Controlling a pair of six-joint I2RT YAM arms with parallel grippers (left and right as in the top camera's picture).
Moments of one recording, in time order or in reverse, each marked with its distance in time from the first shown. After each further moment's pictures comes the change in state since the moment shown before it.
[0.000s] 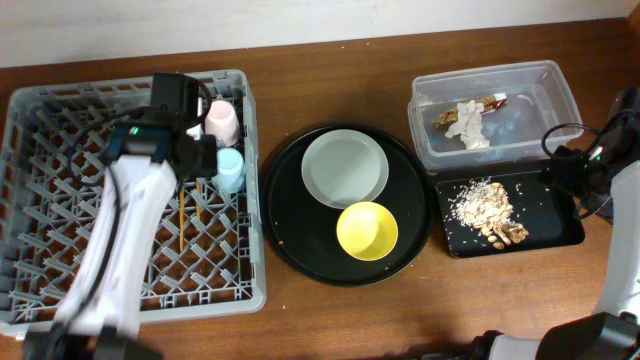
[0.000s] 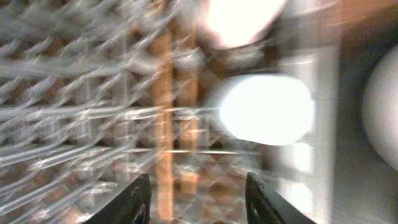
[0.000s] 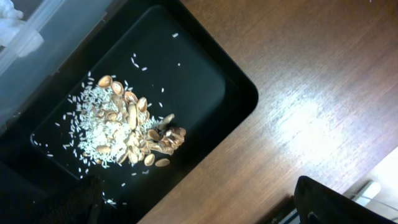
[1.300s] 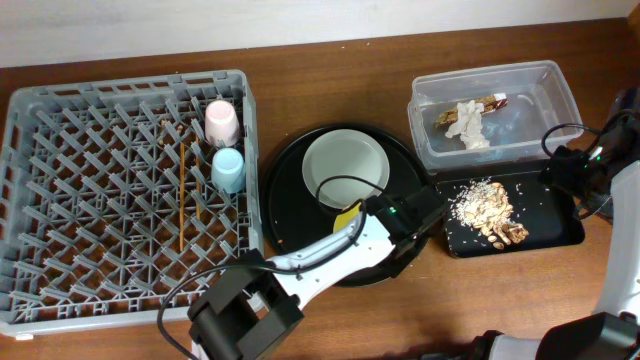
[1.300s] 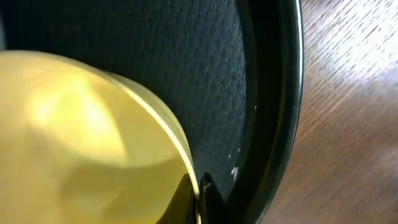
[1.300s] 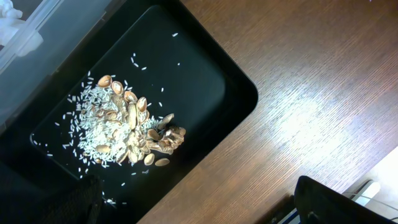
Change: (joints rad) left arm -0.863 0.440 0.017 0.157 0.083 -0.025; right arm 0.000 0.000 0.000 0.000 0.000 0.000
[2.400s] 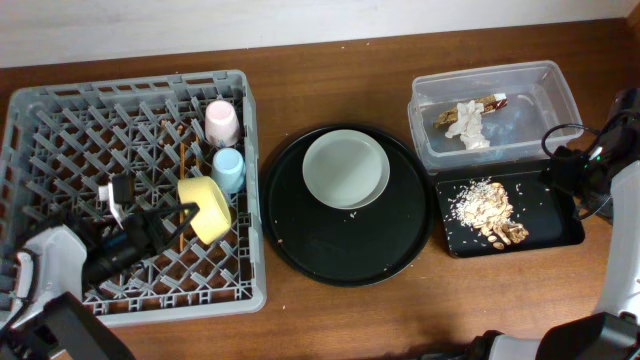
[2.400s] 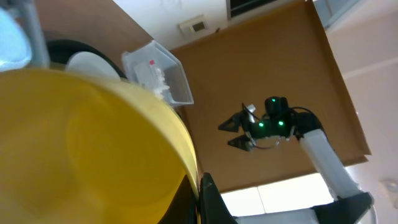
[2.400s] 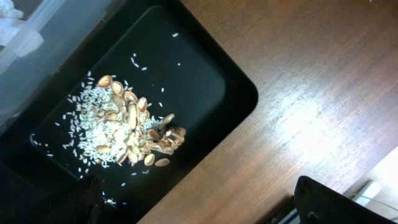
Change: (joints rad) left arm 1.547 -0.434 -0.581 -0.555 1.571 1.022; right arm 0.000 0.000 0.000 0.000 0.000 0.000
